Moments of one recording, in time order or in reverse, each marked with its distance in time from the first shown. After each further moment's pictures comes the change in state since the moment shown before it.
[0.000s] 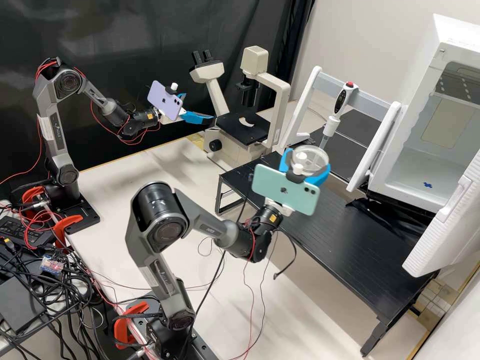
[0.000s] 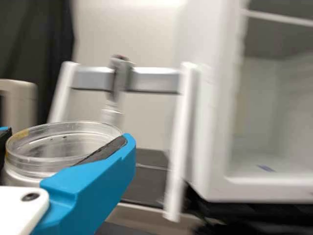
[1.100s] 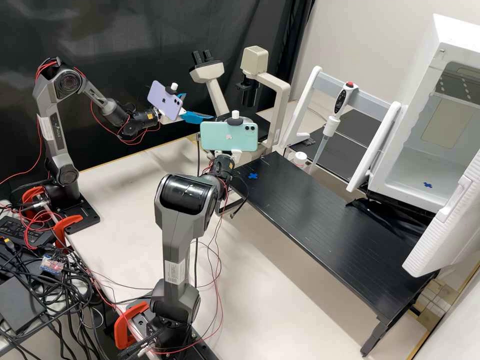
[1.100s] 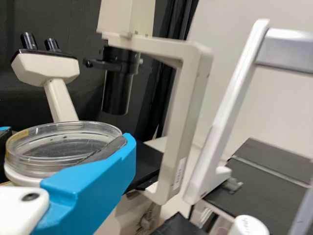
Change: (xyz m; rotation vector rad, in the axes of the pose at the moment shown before) left arm 0.000 0.000 0.000 0.000 0.000 0.000; right arm 0.104 -0.137 -0.100 -0.026 0.081 -0.362
